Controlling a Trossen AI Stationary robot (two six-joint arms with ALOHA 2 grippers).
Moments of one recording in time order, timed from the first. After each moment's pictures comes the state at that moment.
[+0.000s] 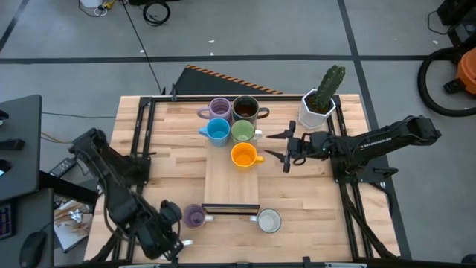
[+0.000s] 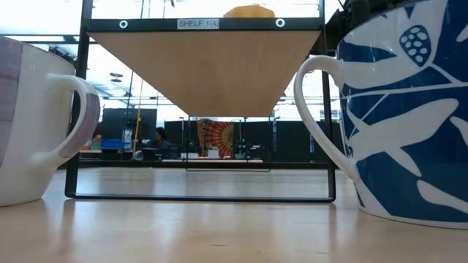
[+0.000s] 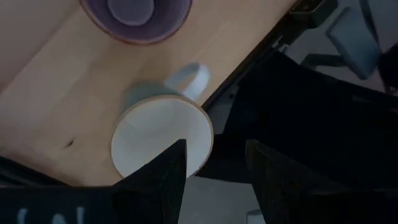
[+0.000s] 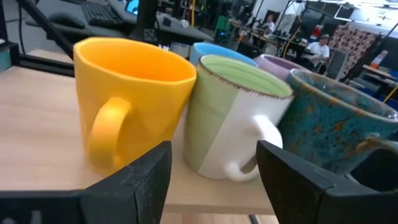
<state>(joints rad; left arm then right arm) -0.88 1.57 1.51 -1.08 -0.04 -1.68 0.06 1.04 0.46 0.47 0.28 -0.26</state>
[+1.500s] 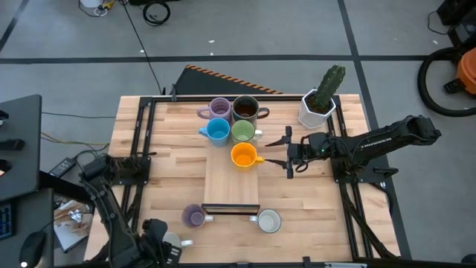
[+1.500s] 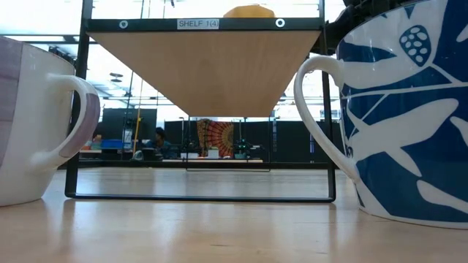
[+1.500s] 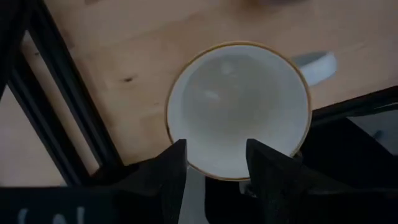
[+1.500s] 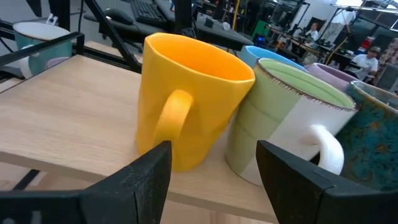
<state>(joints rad) -1.05 1.89 1.77 -1.44 -0.05 -2.29 0.07 1.04 0.46 0.43 0.12 -0.32</state>
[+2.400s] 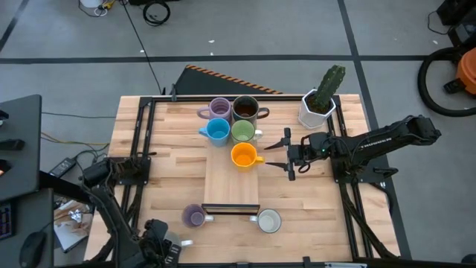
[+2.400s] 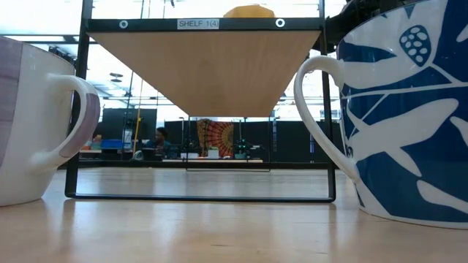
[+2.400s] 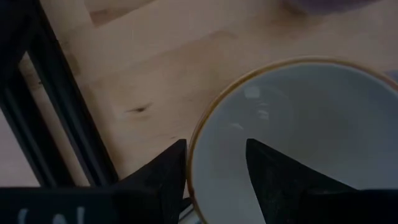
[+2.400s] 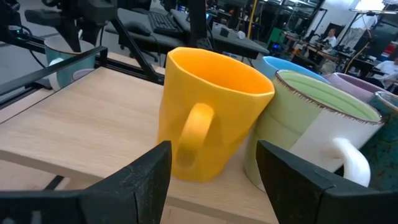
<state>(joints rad) -1.08 1.92 1.60 -1.36 -0.08 -2.29 0.07 1.04 0.46 0.45 0.05 -0.30</state>
